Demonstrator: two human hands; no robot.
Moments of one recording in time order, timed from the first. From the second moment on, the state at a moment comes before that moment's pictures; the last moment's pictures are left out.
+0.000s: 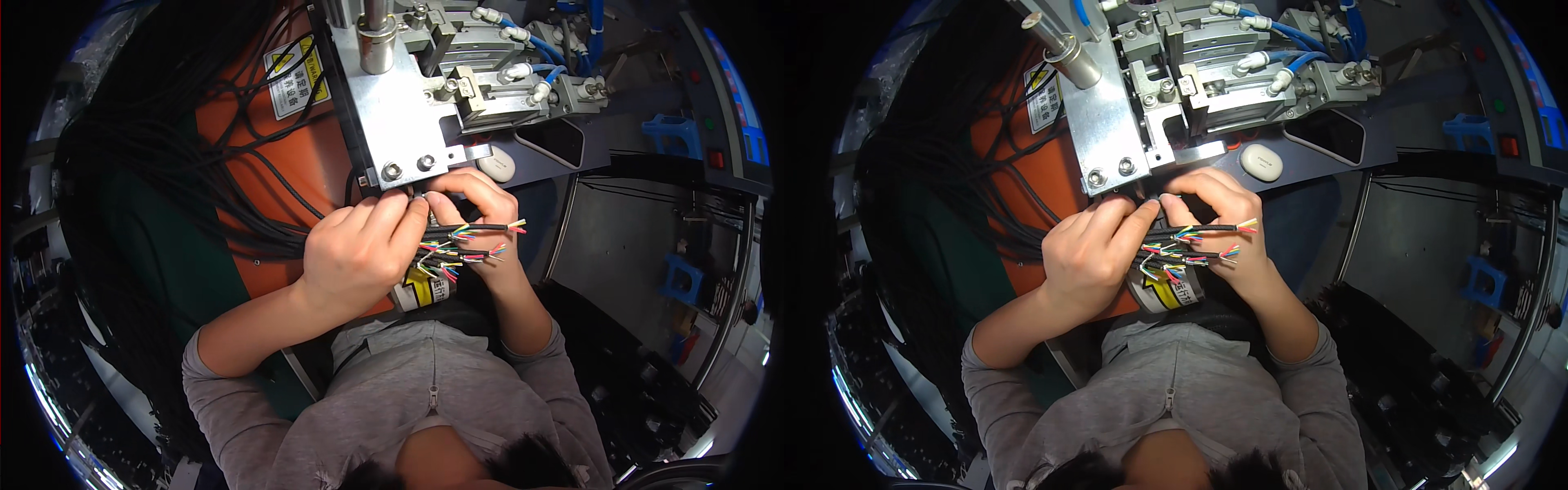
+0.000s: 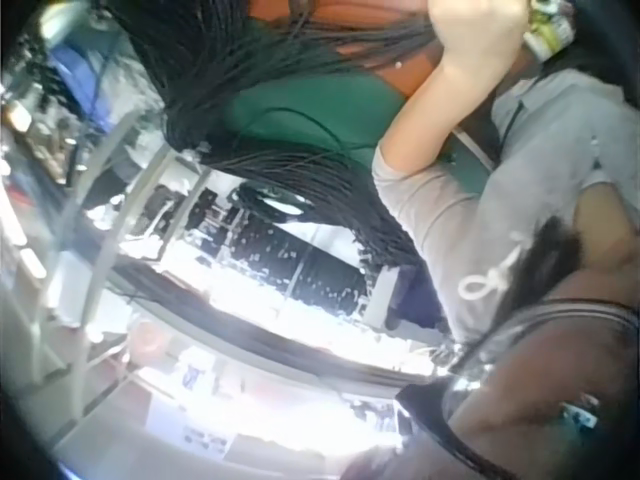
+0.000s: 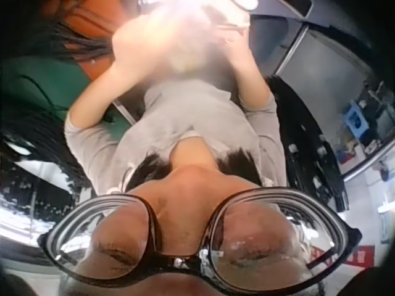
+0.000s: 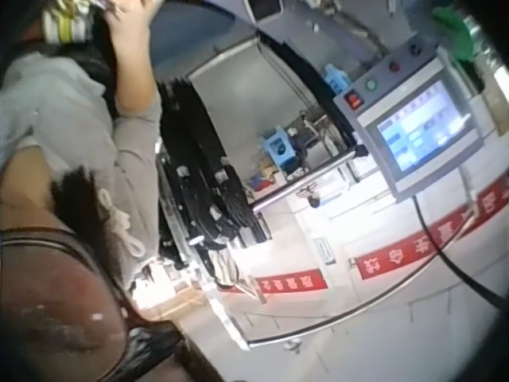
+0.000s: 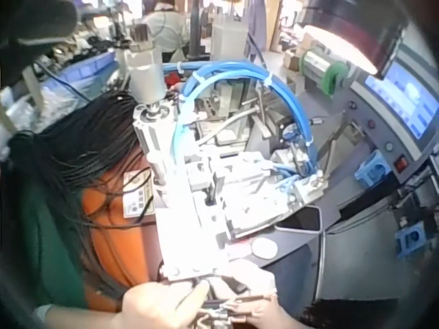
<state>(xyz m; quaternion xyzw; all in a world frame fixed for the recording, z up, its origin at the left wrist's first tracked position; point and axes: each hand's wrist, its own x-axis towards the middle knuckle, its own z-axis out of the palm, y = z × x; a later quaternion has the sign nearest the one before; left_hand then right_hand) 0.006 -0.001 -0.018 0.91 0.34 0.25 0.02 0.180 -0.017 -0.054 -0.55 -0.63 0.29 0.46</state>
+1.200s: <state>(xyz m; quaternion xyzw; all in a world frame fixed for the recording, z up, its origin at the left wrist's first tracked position) -0.002 -0.004 0.010 0.90 0.32 0.28 0.01 0.222 -0.032 -0.049 -0.38 -0.41 0.53 0.64</state>
